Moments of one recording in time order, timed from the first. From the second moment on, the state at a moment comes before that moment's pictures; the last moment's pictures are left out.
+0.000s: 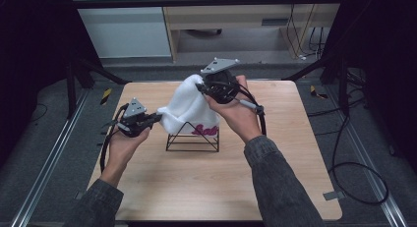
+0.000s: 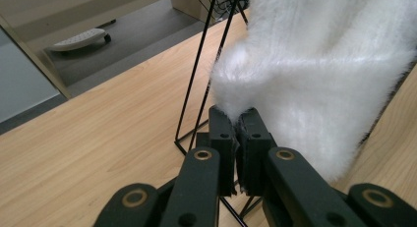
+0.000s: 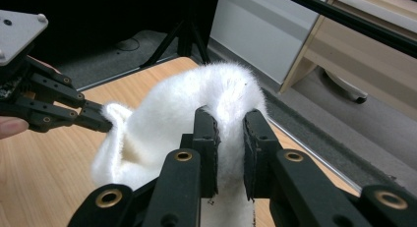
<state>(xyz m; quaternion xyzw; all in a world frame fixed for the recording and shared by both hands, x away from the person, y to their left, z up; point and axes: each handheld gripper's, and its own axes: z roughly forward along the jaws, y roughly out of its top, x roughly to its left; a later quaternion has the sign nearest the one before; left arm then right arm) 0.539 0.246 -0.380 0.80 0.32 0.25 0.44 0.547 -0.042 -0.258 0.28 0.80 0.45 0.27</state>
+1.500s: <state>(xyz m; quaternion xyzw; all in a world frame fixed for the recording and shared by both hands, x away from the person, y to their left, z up) 0.521 0.265 -0.442 0.83 0.33 0.20 0.41 0.540 -0.016 -0.299 0.27 0.84 0.42 0.20</state>
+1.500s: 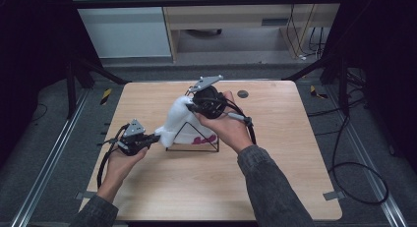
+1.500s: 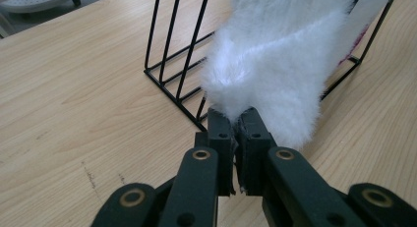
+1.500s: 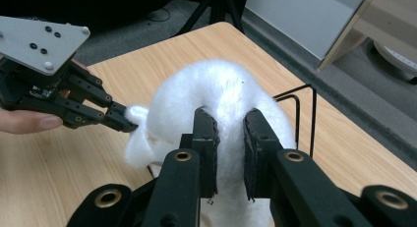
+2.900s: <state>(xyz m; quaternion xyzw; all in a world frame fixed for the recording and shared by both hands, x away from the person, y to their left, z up) 0.533 0.274 -0.451 0.82 0.36 0.21 0.40 0.541 -0.005 -0.306 0.29 0.85 0.40 0.19</state>
